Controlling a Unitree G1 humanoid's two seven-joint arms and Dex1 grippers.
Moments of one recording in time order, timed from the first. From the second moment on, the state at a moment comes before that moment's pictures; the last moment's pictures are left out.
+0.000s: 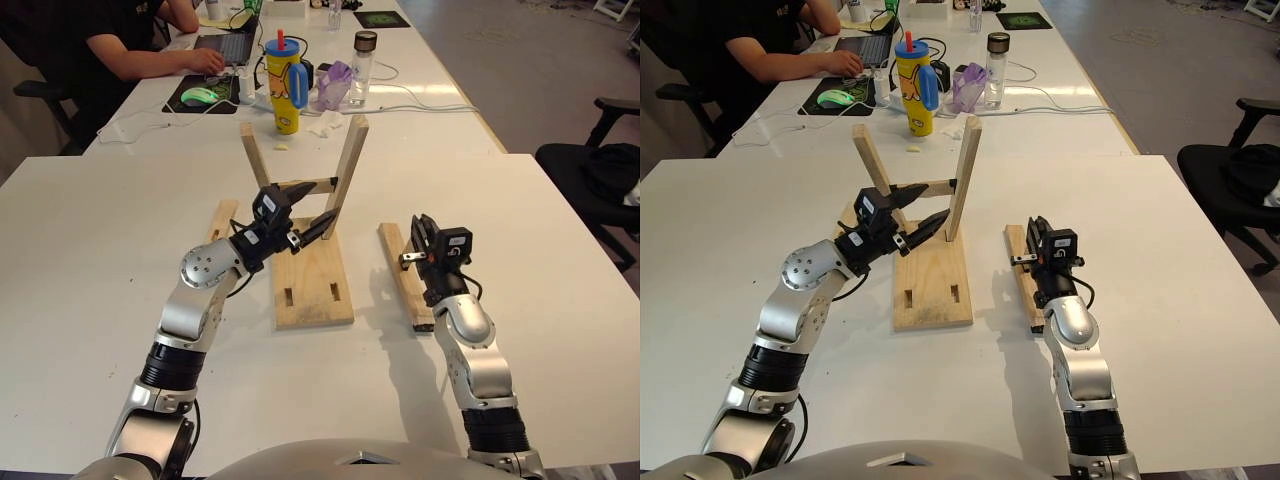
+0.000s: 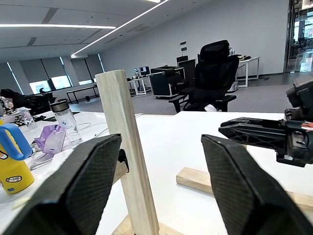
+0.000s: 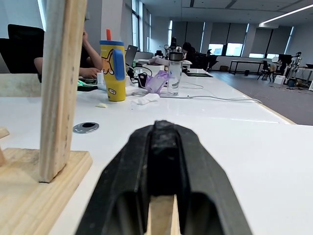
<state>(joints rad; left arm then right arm) -0.32 0.27 -0.15 -0.11 -0.25 0.12 -0.63 0.02 -0.16 0.02 -0.16 0.13 0.04 0.07</state>
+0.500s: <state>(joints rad) -0.32 0.27 -0.13 -0.07 -0.25 0.10 -0.63 -0.09 -0.18 -0.03 -0.25 0.17 0.18 0.13</state>
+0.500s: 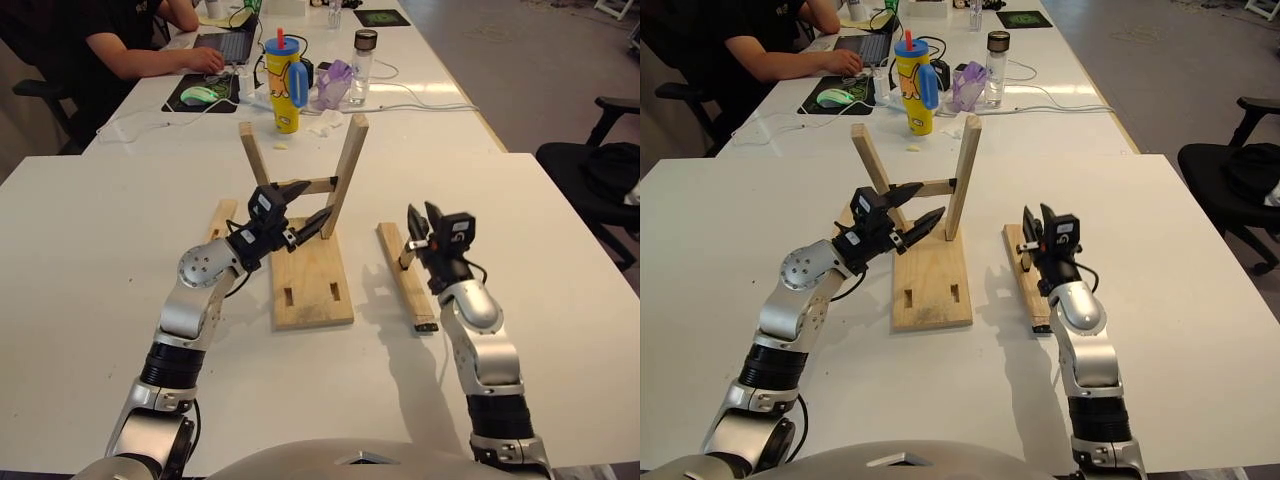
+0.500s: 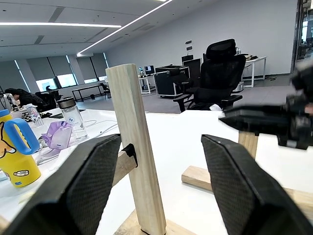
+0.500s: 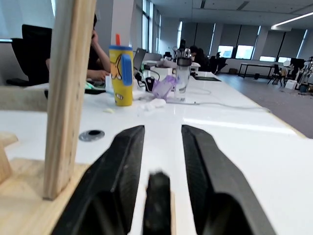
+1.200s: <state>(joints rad) -0.31 0.24 -0.14 -0.07 -0.25 0.10 -0.60 -0.50 -0.21 -0.15 -0.30 0.21 0.33 0.10</state>
